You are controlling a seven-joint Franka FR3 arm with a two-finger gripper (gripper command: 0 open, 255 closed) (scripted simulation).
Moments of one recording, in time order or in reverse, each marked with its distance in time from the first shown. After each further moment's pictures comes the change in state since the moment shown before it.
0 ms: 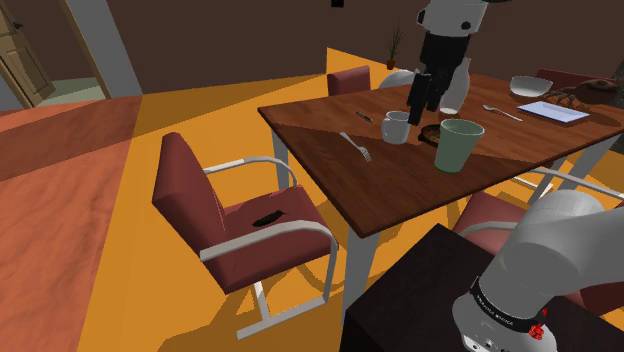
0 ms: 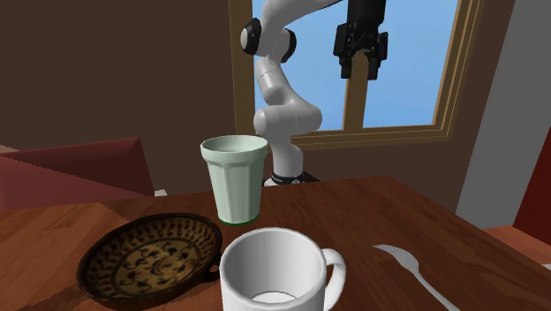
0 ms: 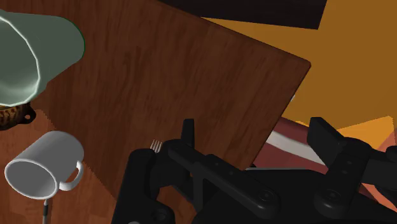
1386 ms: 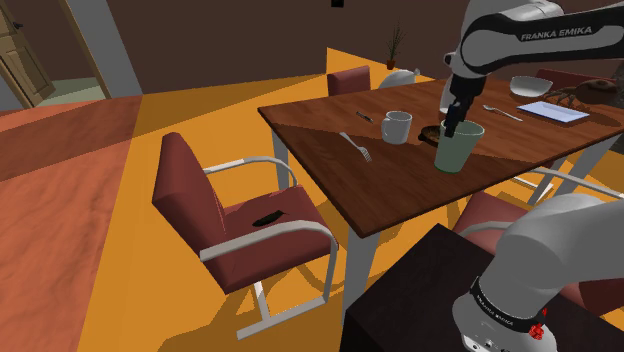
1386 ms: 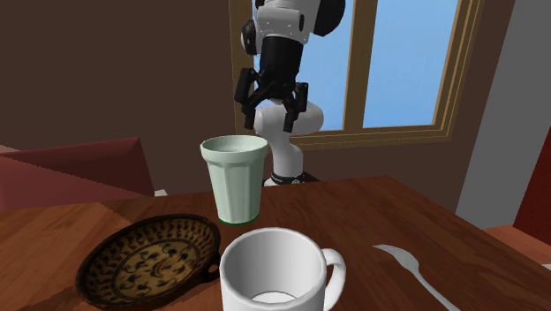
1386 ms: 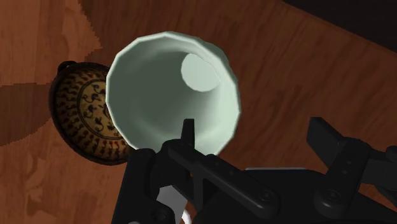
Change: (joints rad) arm -0.148 0.102 -0.326 -0.184 -0.376 0.322 -0.355
